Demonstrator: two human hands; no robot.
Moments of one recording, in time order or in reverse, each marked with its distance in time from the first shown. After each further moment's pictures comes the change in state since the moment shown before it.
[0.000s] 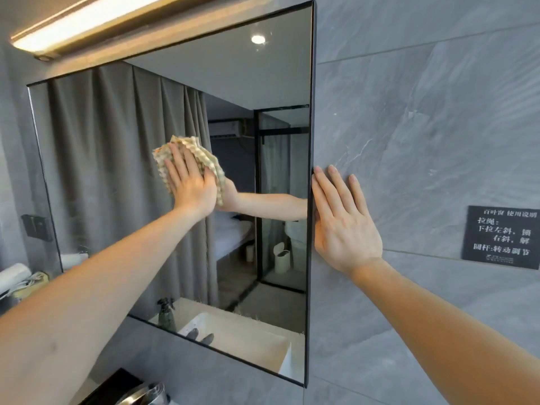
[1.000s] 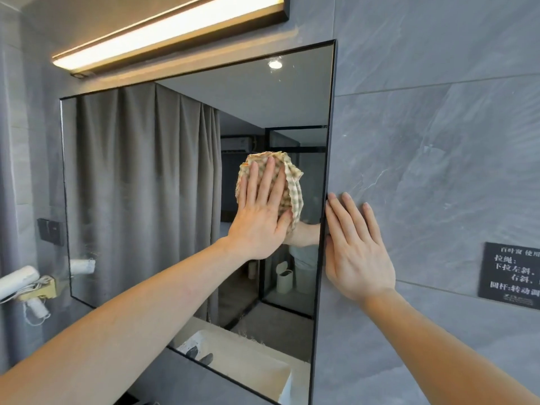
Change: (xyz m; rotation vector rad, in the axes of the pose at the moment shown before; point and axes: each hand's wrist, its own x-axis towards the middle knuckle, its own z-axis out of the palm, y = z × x) left_hand -0.057 0.061 0.022 0.307 0.003 0.681; right_hand 0.000 0.003 0.005 0.042 0.031 -0.022
